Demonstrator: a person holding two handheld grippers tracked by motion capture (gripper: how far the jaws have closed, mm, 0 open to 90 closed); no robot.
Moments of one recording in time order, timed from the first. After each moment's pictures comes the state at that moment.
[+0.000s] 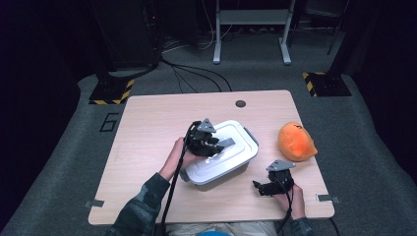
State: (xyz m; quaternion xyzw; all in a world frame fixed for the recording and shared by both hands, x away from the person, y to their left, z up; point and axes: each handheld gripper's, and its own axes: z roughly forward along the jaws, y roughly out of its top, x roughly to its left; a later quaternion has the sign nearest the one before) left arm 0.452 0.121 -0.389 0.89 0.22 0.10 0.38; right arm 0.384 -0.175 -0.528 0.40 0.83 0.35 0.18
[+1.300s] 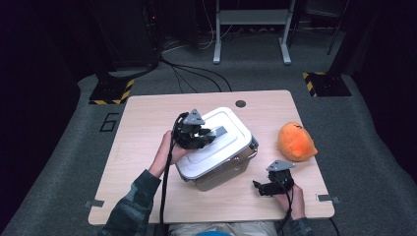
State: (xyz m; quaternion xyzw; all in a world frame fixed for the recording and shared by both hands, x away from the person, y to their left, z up) left arm 0.444 0.150 -0.349 0.87 0.23 0.15 0.41; right arm 0.385 -0.175 -0.528 0.40 0.82 0.35 0.19
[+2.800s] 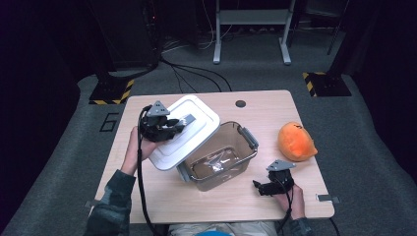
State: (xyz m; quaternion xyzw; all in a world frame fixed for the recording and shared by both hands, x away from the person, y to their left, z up) left arm 0.445 0.233 -0.328 0.84 0.31 0.20 0.40; right arm 0.384 -0.174 -0.528 0.41 0.82 0.35 0.18
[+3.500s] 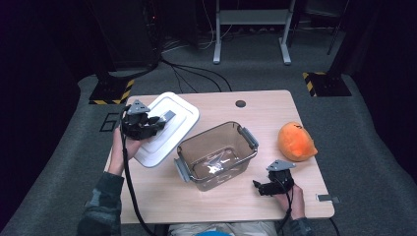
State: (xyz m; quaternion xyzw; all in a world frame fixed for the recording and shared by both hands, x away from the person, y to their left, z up) left arm 0.451 0.281 -0.334 0.81 0.38 0.23 0.39; right arm 0.384 -0.174 -0.528 0.41 0.82 0.35 0.18
